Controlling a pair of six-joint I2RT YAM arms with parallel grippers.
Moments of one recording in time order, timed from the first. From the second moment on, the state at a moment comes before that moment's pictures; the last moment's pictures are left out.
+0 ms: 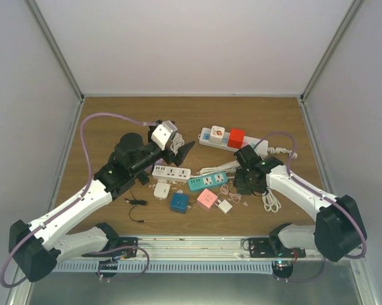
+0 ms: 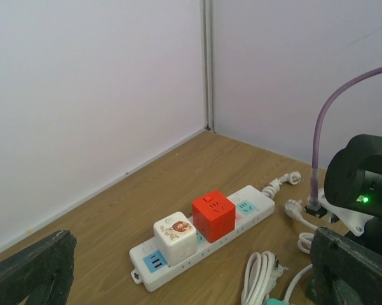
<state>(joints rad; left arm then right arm) -0.68 1.04 0.87 0.08 0.12 0.07 0.51 1.28 0.80 -0.85 0.17 0.74</state>
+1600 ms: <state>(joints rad) -0.68 1.06 0.87 0.10 0.27 0.06 0.52 1.14 0.83 -0.44 -0.27 0.66</state>
